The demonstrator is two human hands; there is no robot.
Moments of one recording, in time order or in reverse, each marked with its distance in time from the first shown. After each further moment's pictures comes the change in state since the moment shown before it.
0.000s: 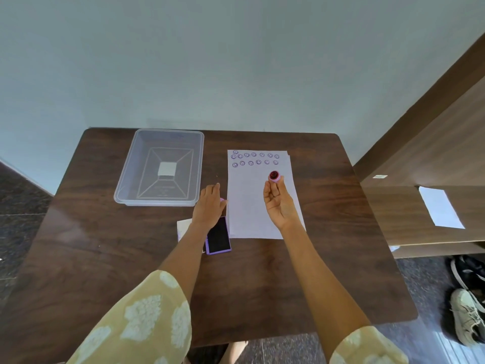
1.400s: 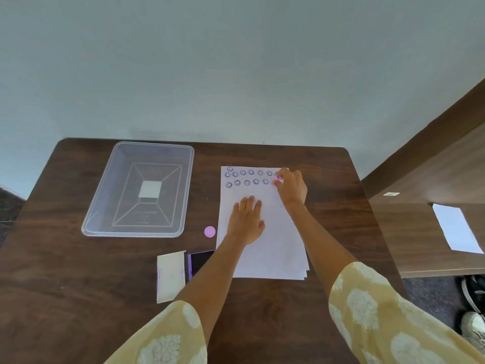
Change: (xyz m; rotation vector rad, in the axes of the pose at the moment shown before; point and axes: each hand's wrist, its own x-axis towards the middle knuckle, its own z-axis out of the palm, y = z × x) left_hand 0.076 0.072 0.062 0.214 -0.184 0.207; right_hand 0.155 -0.056 -0.004 -2.048 0.343 -0.486
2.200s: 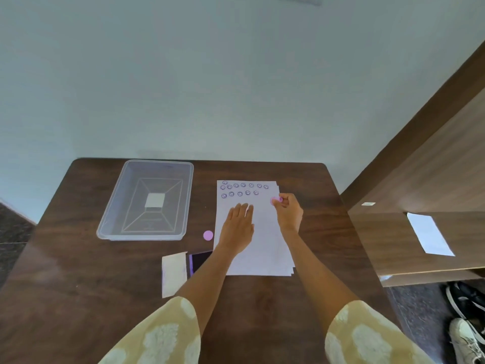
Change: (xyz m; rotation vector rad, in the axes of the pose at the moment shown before) left_hand -0.041 0.013 -0.031 0.004 0.178 0.050; right_hand -0.083 0.002 -0.043 0.620 0.149 0.212
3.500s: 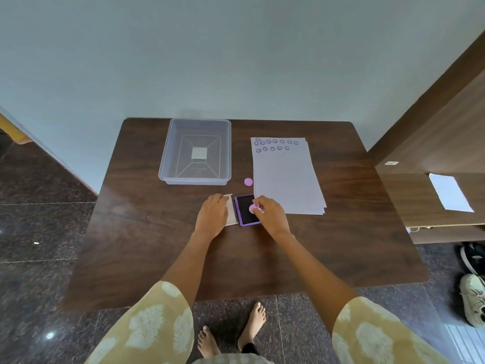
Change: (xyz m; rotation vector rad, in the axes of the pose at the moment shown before) left_hand -0.175 -0.115 -0.024 -0.075 0.003 -0.168; right_hand -0.203 0.006 0.050 -0.453 -0.460 -0.270
